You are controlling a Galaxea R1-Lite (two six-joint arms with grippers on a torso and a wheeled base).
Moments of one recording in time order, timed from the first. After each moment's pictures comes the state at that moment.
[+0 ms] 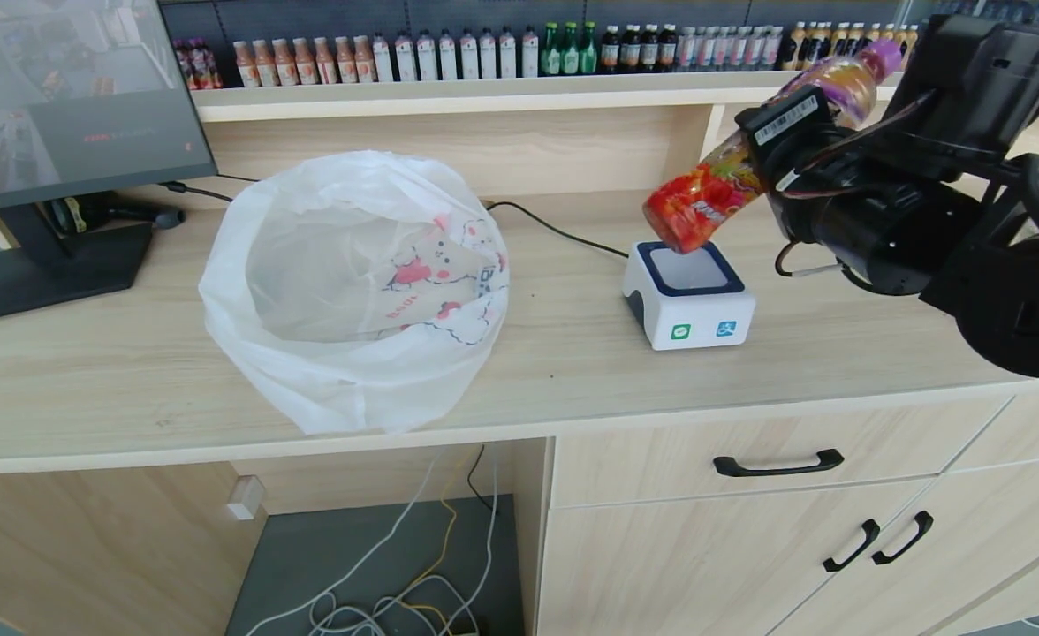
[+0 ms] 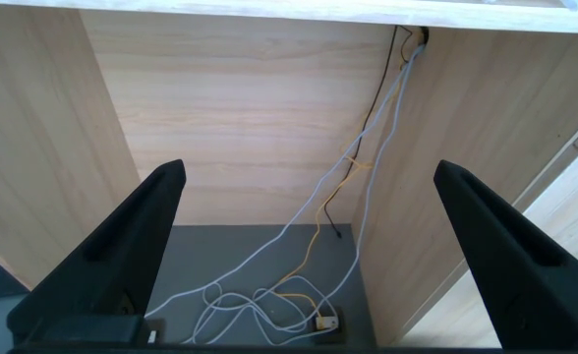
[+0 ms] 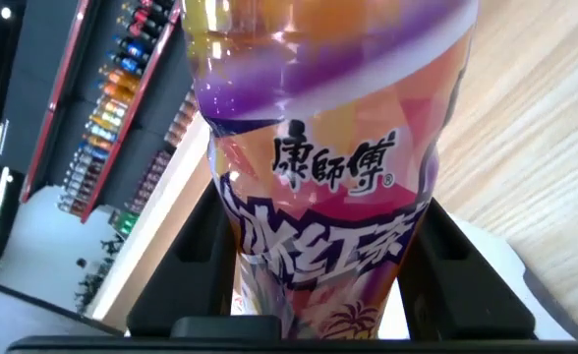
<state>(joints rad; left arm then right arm) 0.00 0.00 0.00 0.00 0.00 0.00 0.51 1.75 -1.32 -0.62 -0.51 0.79</state>
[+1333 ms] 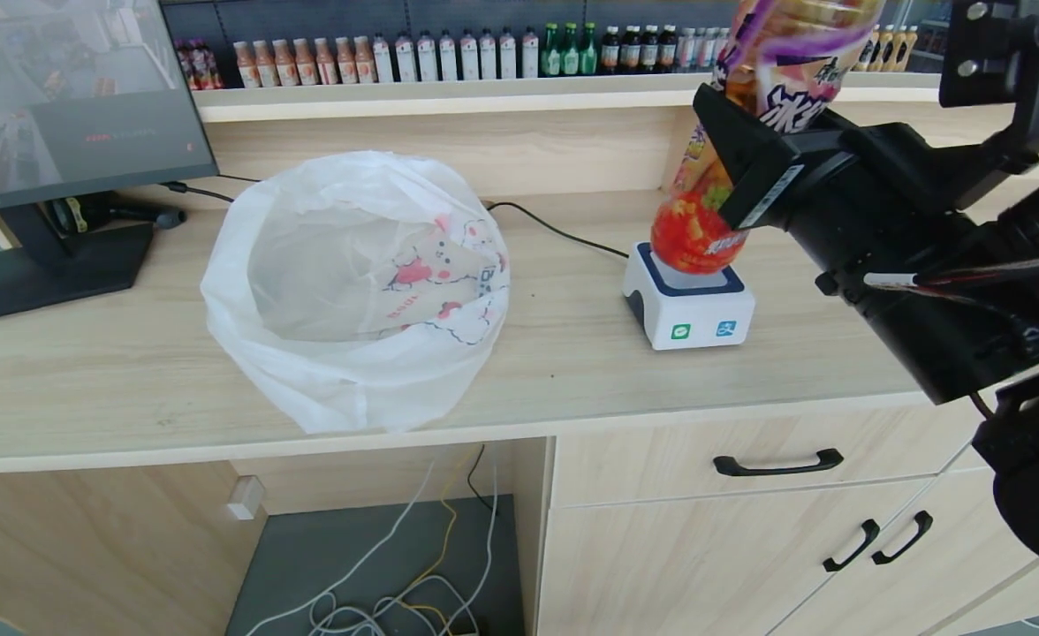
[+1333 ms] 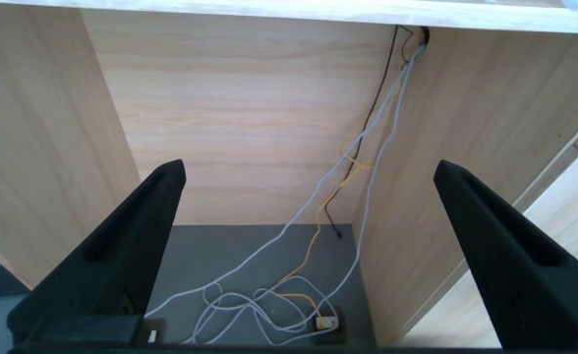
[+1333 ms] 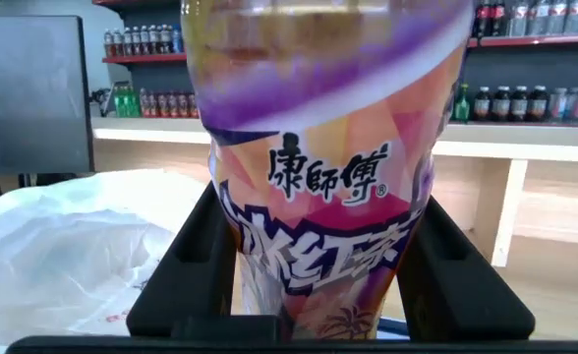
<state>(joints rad) 0.00 0.00 0.00 0.00 0.00 0.00 0.65 1.65 -0.90 -1.32 -0.19 -0.16</state>
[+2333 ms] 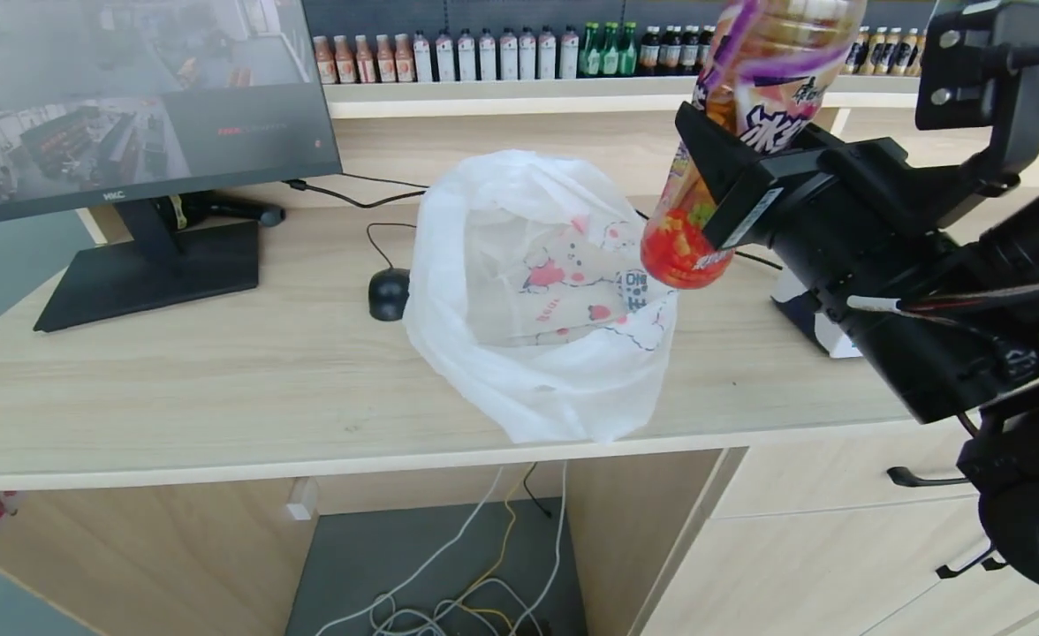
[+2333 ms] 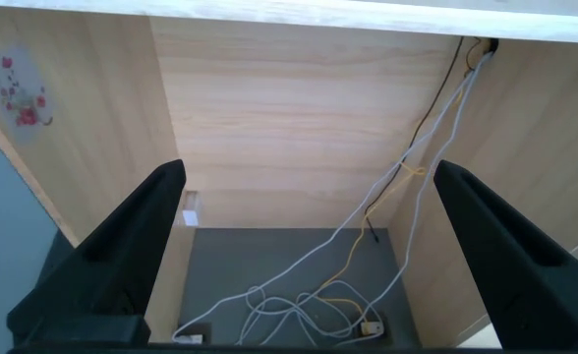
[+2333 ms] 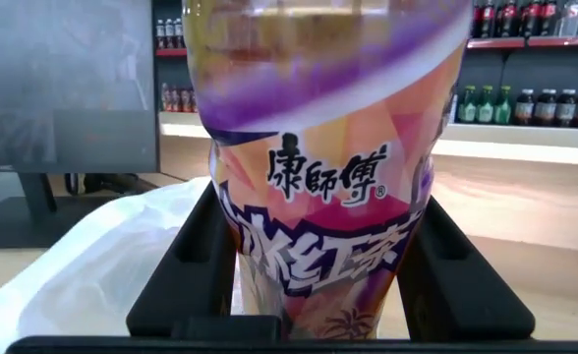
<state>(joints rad) 0.00 0.00 0.00 0.00 0.00 0.00 0.68 1.67 -0.88 -1.35 -0.19 -0.21</state>
